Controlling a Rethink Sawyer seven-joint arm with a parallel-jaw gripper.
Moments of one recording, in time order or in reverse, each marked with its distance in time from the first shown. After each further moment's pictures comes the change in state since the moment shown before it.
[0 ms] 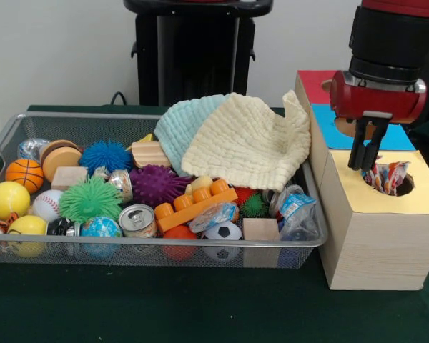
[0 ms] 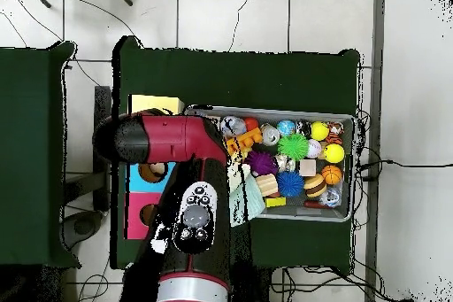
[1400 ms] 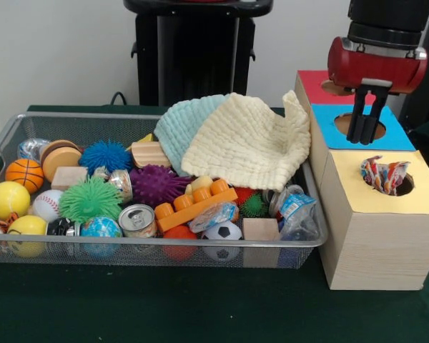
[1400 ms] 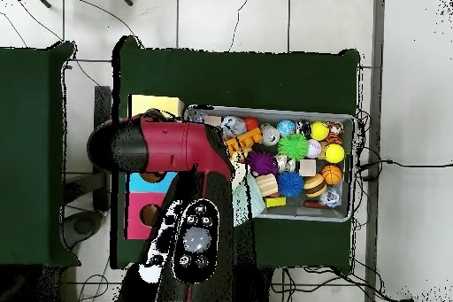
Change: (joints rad) arm 0.007 -0.083 -0.022 0.056 0.010 0.003 0.000
